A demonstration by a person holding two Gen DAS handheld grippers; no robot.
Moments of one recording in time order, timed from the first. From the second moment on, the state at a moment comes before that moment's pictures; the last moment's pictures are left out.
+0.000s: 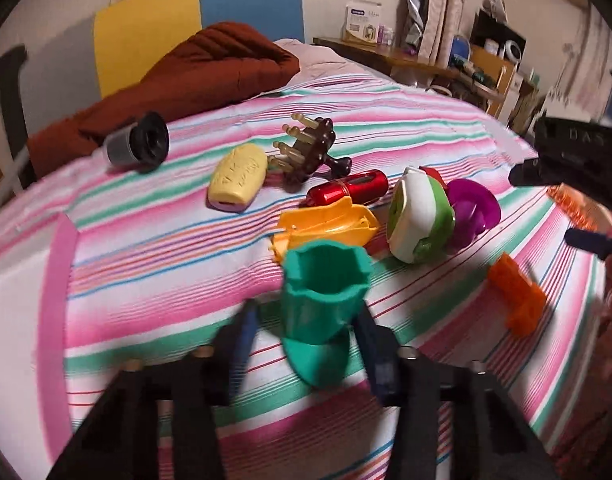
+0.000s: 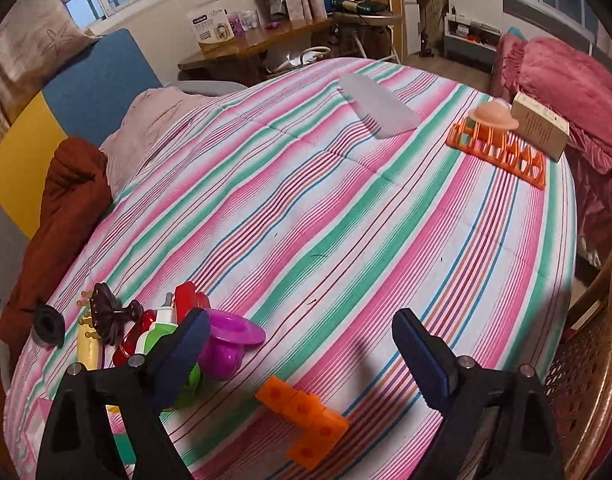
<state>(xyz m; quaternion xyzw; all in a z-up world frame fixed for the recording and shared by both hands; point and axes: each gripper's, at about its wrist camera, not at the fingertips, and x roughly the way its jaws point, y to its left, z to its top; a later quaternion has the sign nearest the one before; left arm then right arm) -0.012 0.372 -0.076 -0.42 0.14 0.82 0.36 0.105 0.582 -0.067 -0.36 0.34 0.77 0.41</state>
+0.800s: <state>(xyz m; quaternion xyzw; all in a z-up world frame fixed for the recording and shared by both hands) 0.019 0.307 -0.083 -0.36 0.11 0.84 0.38 0.072 0.577 -0.099 -0.37 0.47 0.75 0.28</state>
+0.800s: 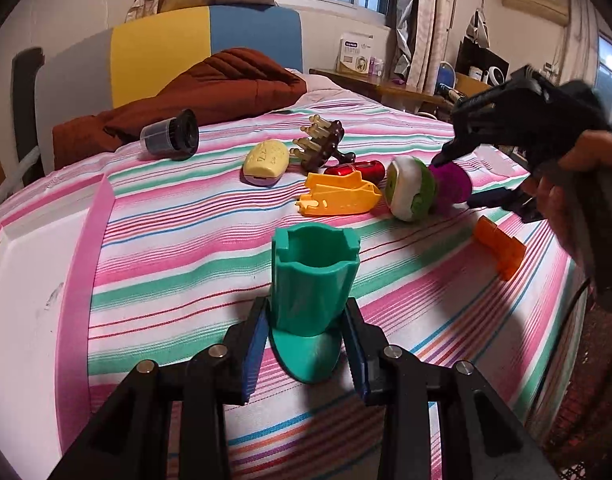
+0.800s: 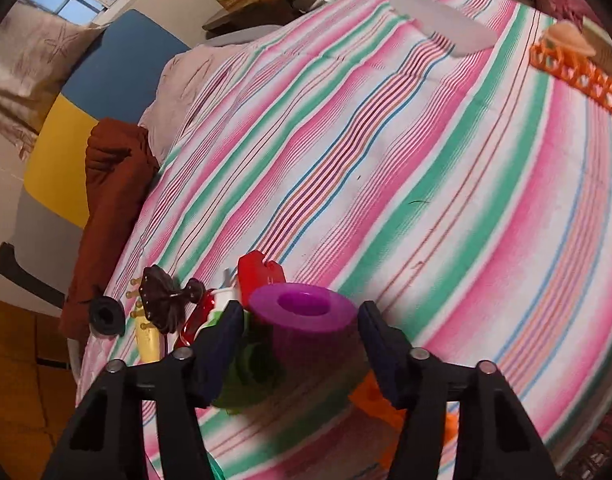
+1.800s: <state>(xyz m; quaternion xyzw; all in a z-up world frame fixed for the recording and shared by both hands) 0.030 0.288 -0.057 -0.36 0.07 0.84 0.40 0.088 0.533 -0.045 -0.27 0.41 0.84 0.22</state>
